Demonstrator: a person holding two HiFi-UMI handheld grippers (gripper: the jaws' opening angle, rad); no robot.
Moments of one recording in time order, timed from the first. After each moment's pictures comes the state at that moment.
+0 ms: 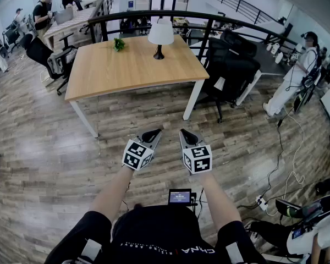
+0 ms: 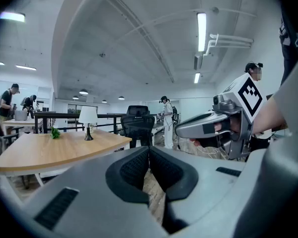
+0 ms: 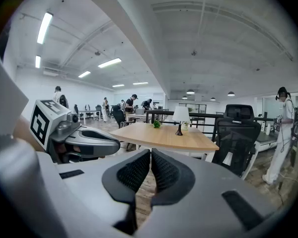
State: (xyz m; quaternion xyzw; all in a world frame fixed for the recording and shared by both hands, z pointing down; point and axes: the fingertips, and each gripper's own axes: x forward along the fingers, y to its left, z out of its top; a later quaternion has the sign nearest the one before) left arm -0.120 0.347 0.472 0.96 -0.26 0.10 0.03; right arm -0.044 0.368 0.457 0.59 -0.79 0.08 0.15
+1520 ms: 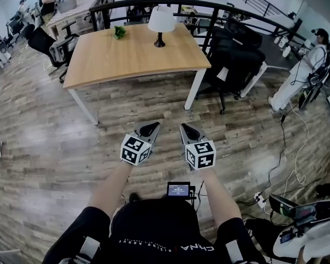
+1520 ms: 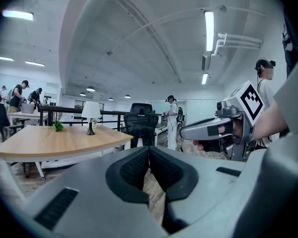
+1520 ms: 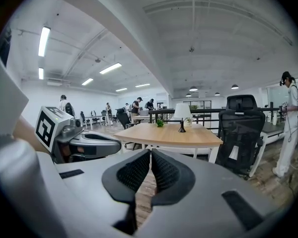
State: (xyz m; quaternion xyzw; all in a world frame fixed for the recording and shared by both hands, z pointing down) left arm -0.075 0.362 0.497 0.95 -0.29 0.10 0.06; right arm 0.010 0.387 0.483 0.56 -0.81 0.11 0.12
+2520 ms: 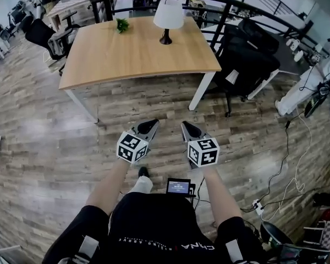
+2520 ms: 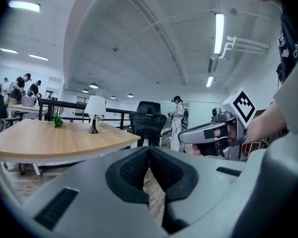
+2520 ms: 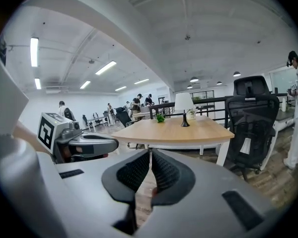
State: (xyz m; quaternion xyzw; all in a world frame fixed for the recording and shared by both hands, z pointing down) left arm -0.073 0.217 0.526 0.95 -0.29 0.09 0.09; right arm 0.021 0.236 0.523 0.54 -0.82 0.16 0.11
